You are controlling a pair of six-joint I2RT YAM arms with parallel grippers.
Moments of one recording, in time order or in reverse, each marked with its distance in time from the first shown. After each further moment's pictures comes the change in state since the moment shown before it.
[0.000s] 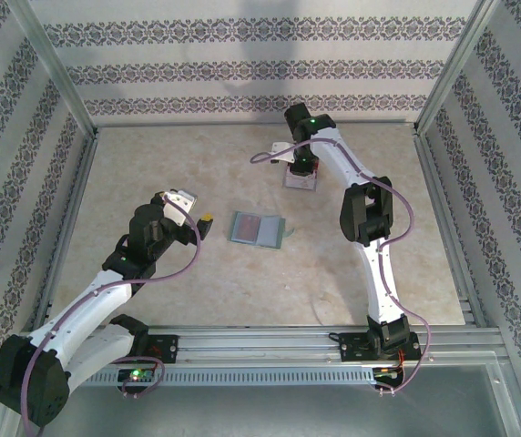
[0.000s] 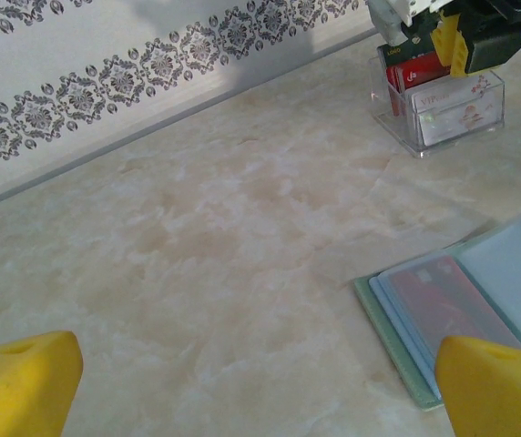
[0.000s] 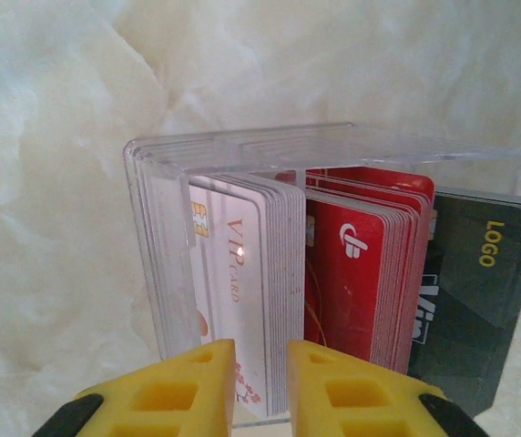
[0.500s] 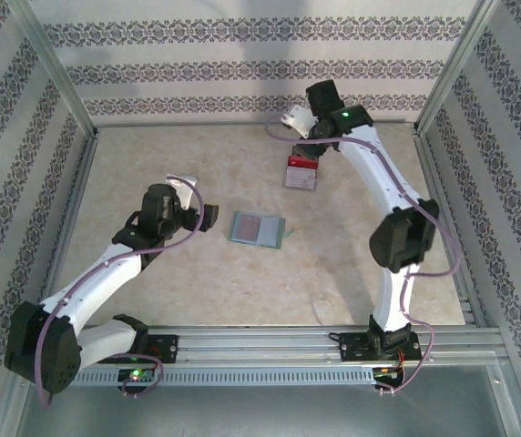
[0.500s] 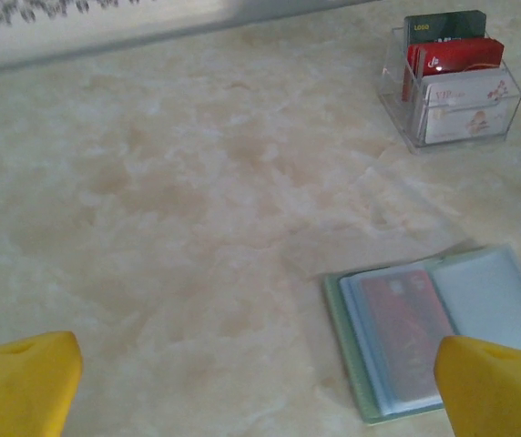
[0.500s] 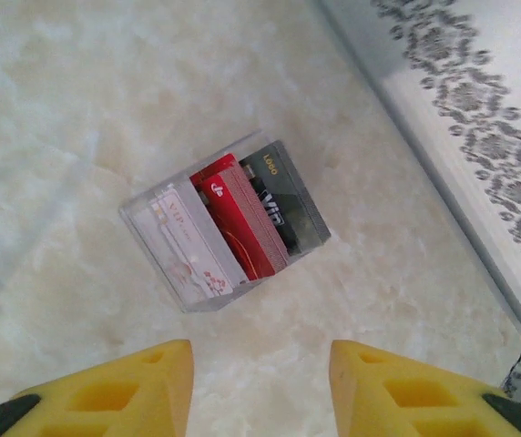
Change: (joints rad) left arm 0.021 0.230 0.212 -0.167 0.044 -0.274; right arm 0.000 -0.479 -0.291 0.142 -0.011 0.451
